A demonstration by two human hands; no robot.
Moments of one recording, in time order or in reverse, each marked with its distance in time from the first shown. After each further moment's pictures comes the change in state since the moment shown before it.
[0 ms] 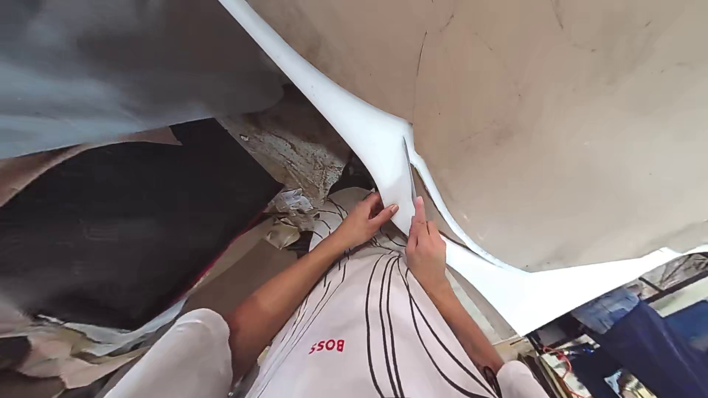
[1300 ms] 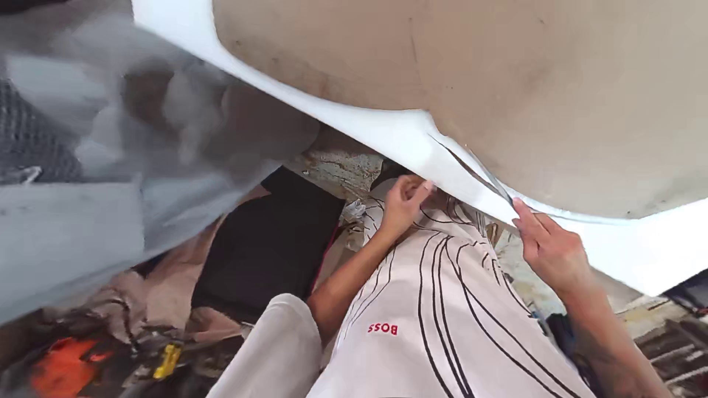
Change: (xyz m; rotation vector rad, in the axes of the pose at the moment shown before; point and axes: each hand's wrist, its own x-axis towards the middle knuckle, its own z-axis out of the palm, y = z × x) left_hand -0.001 0.033 -0.018 -0.031 0.118 0.035; right_hand -0.046 0.056 -0.093 0.002 -0.088 -0.044
